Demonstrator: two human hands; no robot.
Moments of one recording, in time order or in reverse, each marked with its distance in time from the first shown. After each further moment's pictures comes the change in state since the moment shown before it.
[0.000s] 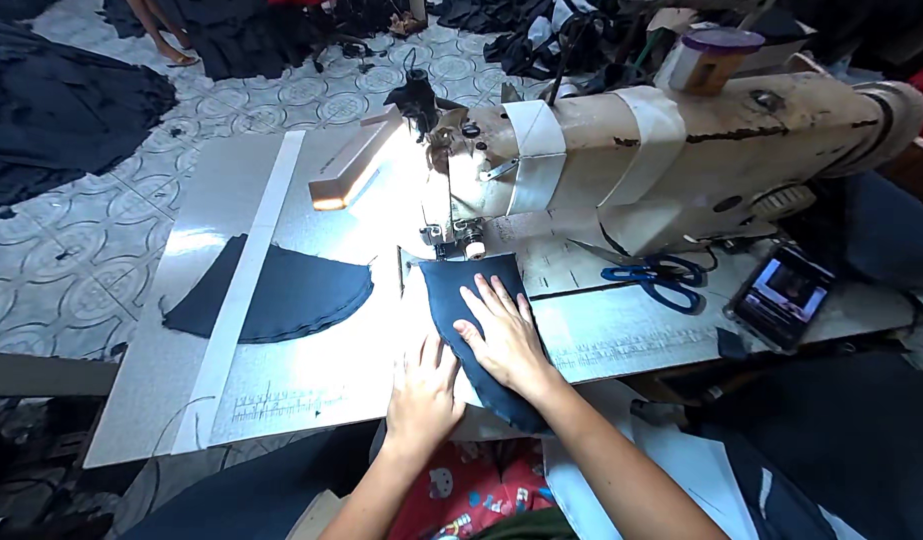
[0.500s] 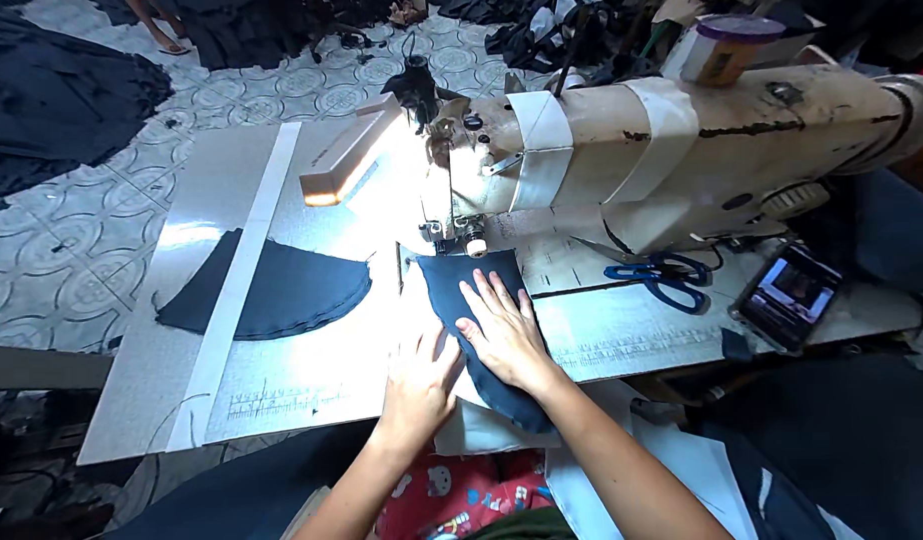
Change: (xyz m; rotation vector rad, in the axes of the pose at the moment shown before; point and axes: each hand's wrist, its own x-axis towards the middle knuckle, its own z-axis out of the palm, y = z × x) left_hand 0.009 -0.011 -0.009 -0.151 0.044 0.094; right_hand 0.004 0.003 -0.005 -0.029 -0.128 0.007
